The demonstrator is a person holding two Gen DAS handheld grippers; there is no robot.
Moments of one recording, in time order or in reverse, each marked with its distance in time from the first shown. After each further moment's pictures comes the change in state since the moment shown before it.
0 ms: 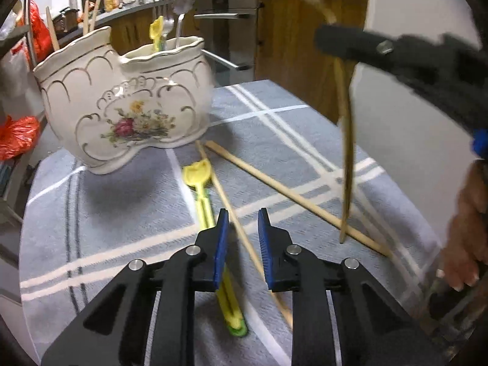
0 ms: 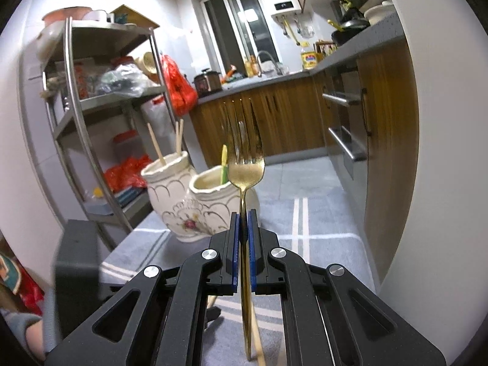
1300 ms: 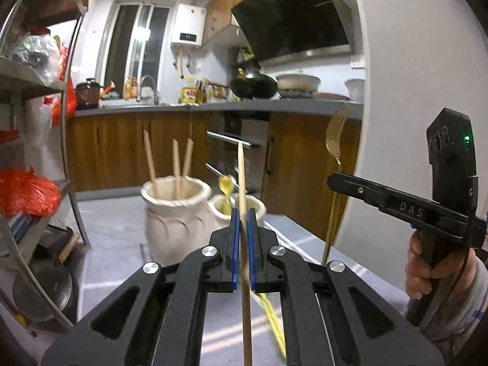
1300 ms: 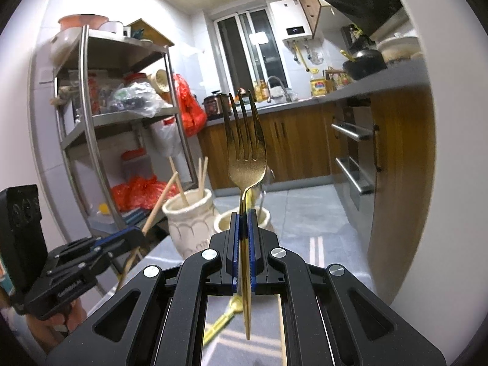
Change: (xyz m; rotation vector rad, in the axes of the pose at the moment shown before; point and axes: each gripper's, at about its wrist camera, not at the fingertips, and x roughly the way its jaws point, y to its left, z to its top) left arm -0.119 0.091 0.014 -0.053 -0.583 -0.080; right arm 0.001 0.035 0.037 -0.067 -0.111 0.004
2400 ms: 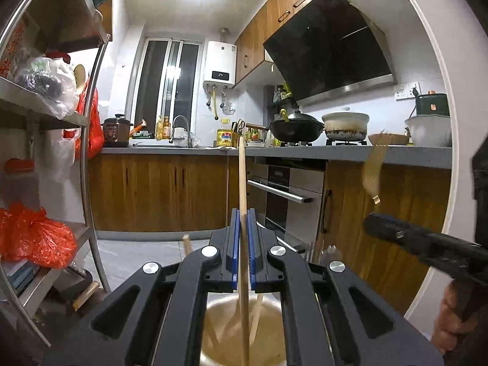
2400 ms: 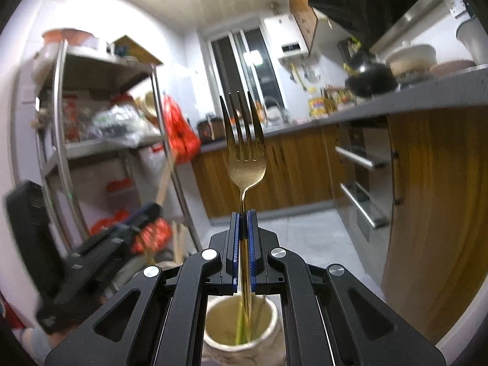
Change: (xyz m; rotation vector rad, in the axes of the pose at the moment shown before) left arm 0.101 0.054 0.053 0.016 -0.201 0.171; right arm 0.102 -0.013 0.039 0.046 -0.053 -0.025
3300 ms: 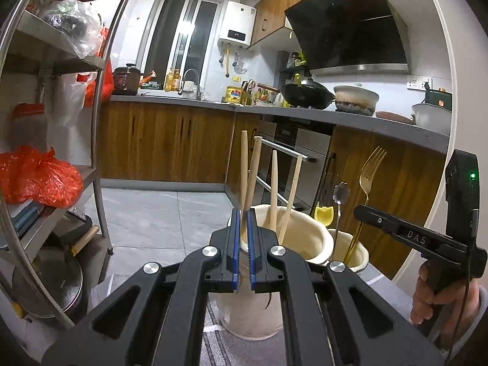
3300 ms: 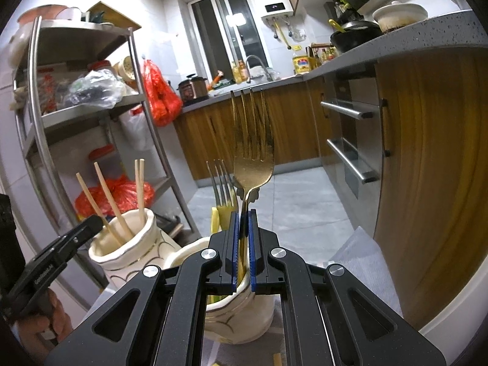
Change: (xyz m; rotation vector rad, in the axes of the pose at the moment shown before) left arm -0.026 0.040 -0.040 -0.131 0.196 -0.008; right arm 0.017 -0.011 -0.034 0.037 0.150 -0.063
